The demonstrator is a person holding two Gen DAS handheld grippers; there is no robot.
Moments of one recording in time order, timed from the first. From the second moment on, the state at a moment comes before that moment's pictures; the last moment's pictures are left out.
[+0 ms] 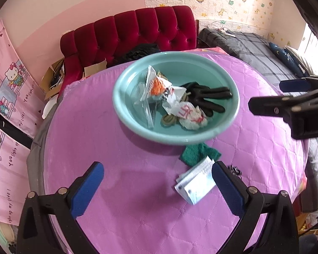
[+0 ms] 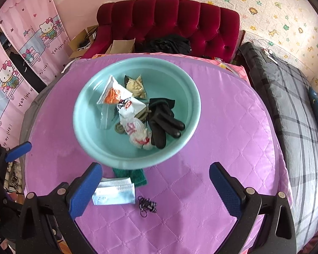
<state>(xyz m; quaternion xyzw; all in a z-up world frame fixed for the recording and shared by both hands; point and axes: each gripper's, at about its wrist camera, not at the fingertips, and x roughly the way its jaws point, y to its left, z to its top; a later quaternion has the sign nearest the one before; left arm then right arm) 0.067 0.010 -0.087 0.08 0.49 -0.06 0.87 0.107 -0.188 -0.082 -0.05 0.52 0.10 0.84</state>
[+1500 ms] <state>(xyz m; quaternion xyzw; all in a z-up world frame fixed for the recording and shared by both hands) 0.008 0.008 -0.164 0.04 0.54 -0.05 0.84 0.036 -0.203 -0.175 -0.05 0.54 0.08 0.83</state>
